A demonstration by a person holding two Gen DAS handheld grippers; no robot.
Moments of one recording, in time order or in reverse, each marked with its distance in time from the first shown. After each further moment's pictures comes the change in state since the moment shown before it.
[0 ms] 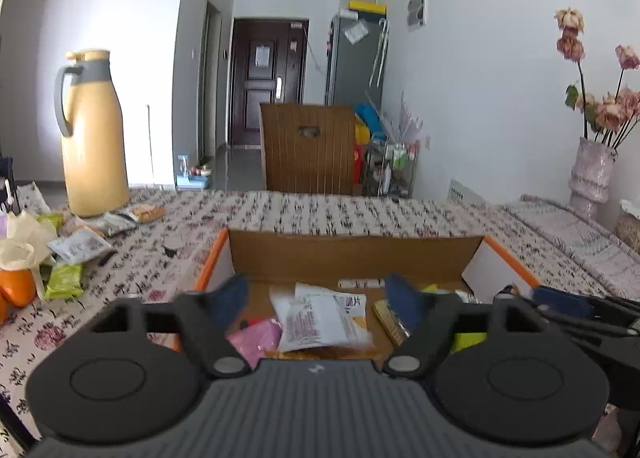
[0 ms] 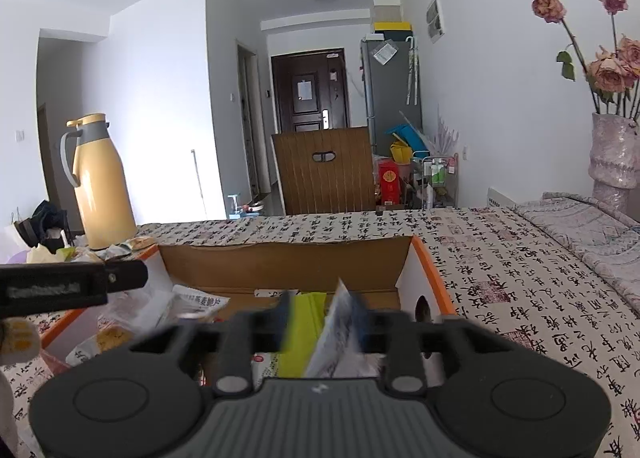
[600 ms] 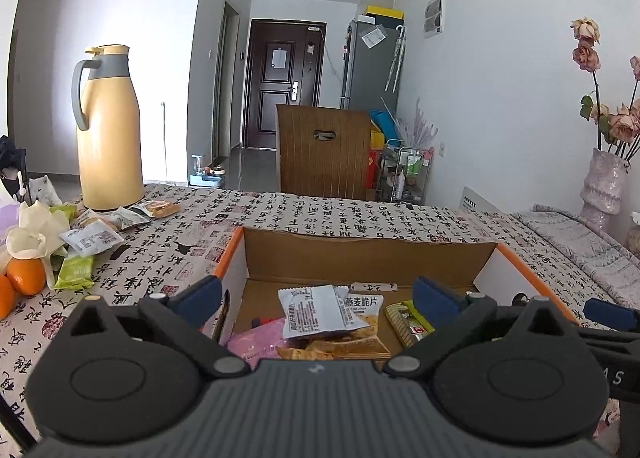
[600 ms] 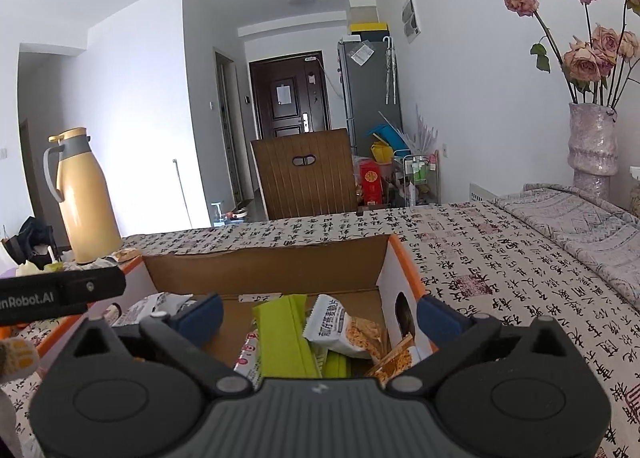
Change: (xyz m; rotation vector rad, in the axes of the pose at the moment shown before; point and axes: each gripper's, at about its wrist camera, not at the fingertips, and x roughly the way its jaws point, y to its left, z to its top) left arm 0.001 0.005 -0.001 -0.041 0.000 0.033; right arm -0.004 -0.008 -0.002 0.049 -0.006 -0.039
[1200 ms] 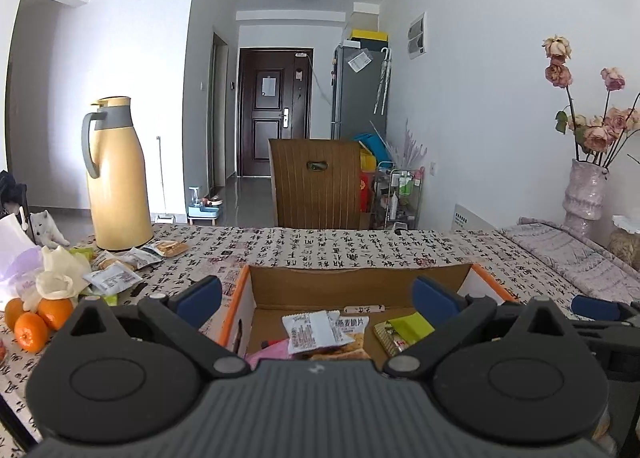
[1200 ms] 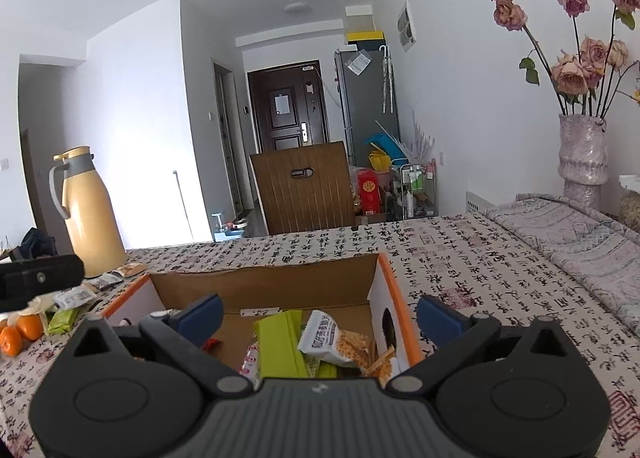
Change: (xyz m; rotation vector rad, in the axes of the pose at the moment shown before) left arm -0.063 -0.007 0.016 0.061 -0.077 -0.007; right arm -0.032 -0.009 0.014 0.012 -0.025 0.000
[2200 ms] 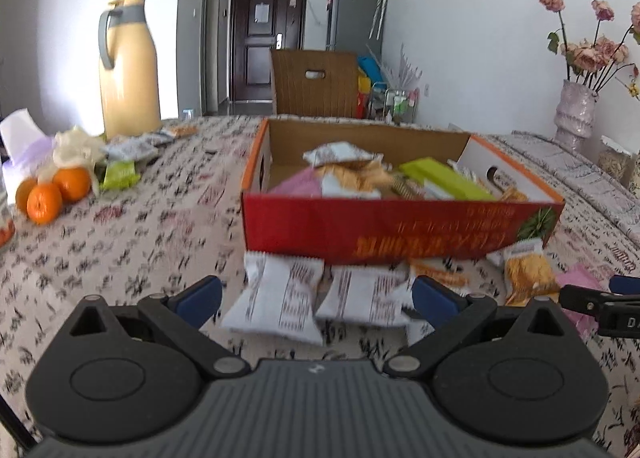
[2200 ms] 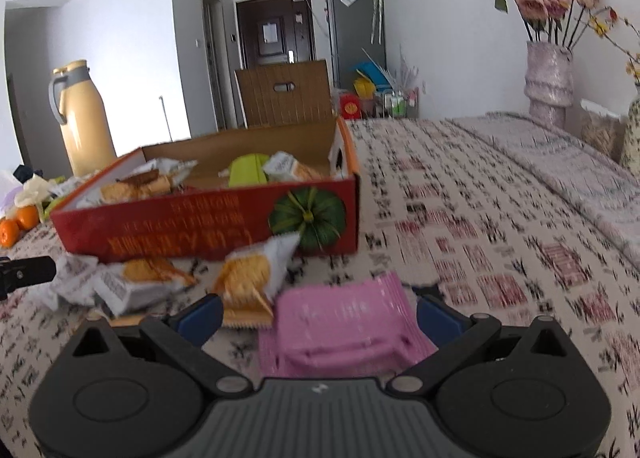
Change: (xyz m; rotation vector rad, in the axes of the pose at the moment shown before) left arm -0.036 0.035 -0.105 -0.004 0.240 -0.035; right arm -0.071 -0.025 -0.094 -0.028 0.237 -0.058
